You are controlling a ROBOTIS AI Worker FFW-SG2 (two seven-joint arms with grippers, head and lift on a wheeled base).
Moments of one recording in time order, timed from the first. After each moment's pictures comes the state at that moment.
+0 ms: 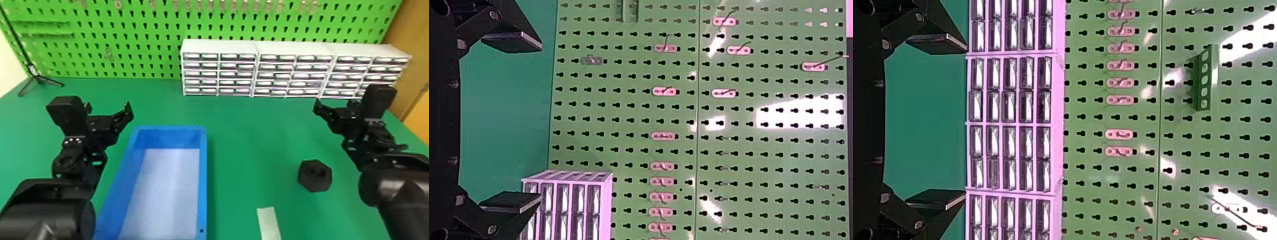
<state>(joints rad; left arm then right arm) -0.03 0.10 0.05 -1.75 0.12 0.15 0.02 -0.30 -0.20 -0.10 -1.39 -0.16 0.17 0.10</state>
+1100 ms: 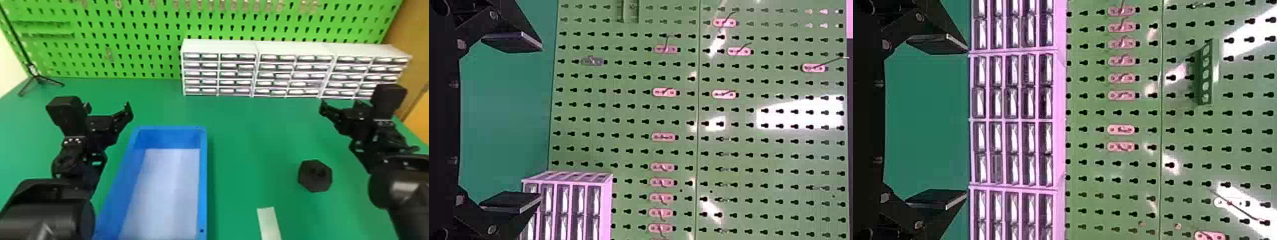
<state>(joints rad) -0.03 0.10 0.05 -1.75 0.12 0.15 0.02 -0.26 -0.20 -0.14 -1.48 -0.16 0.26 0.12</state>
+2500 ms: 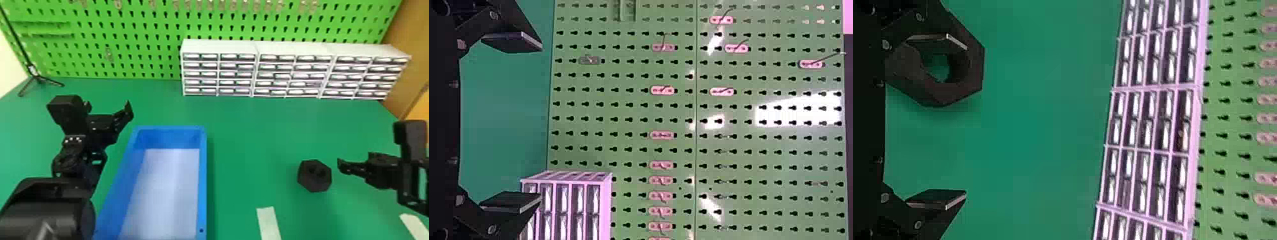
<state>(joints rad) -0.03 0.10 0.05 -1.75 0.11 0.15 0.01 0.04 -0.39 -0.21 -1.90 -0.14 0.87 0.42</state>
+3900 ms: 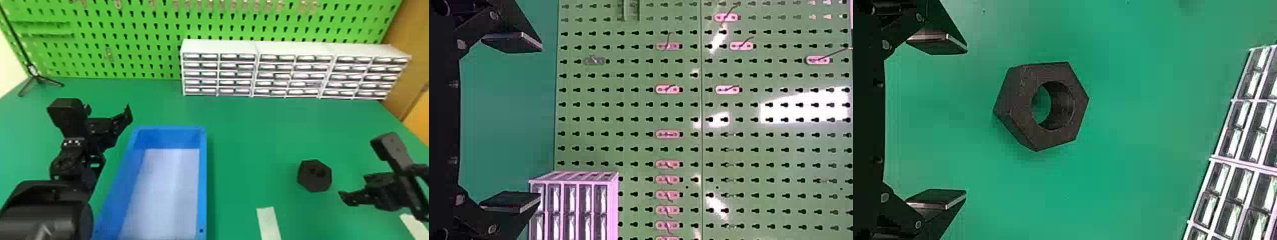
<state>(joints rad) -0.02 0.10 0.06 -1.75 0.09 0.15 -0.01 0.04 -0.60 -0.05 -1.94 0.00 1.07 0.66</state>
